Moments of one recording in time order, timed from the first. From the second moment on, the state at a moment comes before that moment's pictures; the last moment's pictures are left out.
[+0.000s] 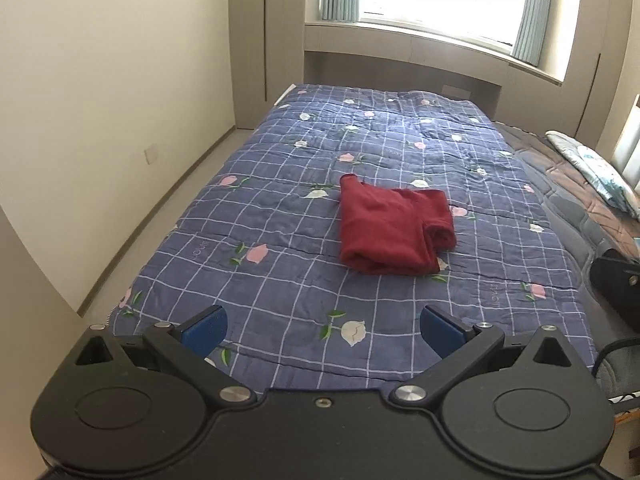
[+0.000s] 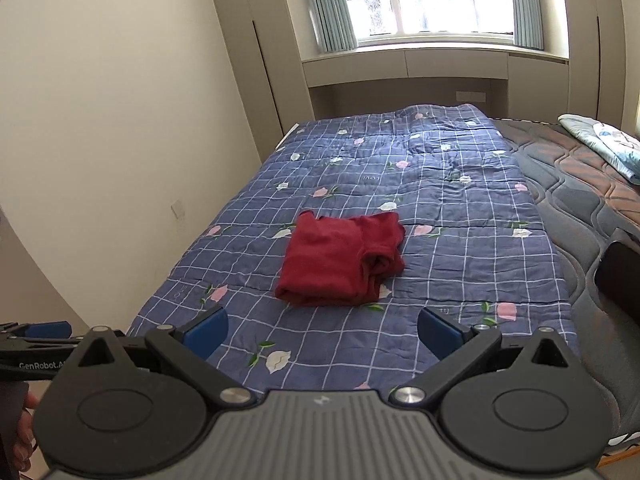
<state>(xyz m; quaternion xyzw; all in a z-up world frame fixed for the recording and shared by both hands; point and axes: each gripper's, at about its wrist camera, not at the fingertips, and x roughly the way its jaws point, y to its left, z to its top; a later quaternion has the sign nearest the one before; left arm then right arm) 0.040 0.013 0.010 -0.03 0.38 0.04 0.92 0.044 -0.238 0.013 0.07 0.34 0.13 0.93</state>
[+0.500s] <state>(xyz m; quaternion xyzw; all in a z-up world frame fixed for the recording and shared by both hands) 0.047 0.022 0.010 -0.03 0.38 0.02 0.92 0.043 -0.226 0.016 0.07 0.34 0.11 0.93</state>
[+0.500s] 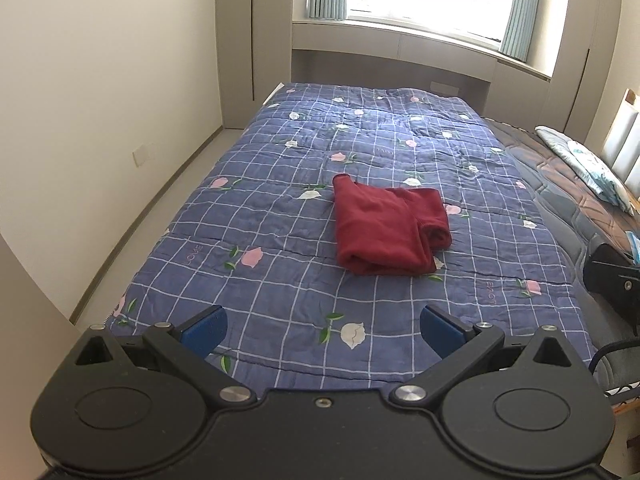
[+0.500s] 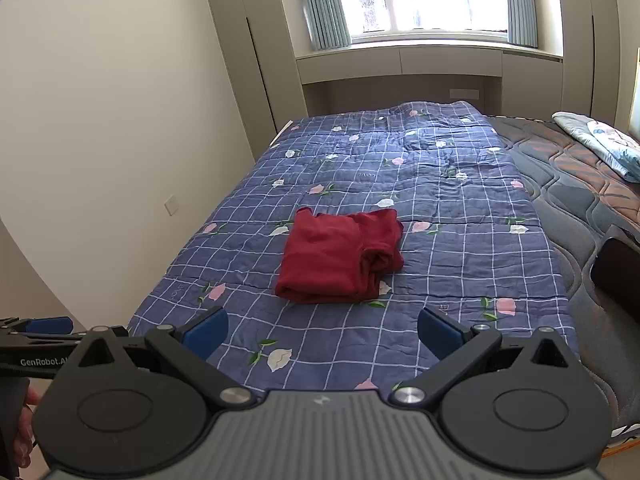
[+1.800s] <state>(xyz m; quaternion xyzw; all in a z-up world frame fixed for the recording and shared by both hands) 0.050 0.024 0.005 -0.03 0.39 0.02 0.92 0.047 -0.225 0.014 0.07 0.35 0.11 0.93</state>
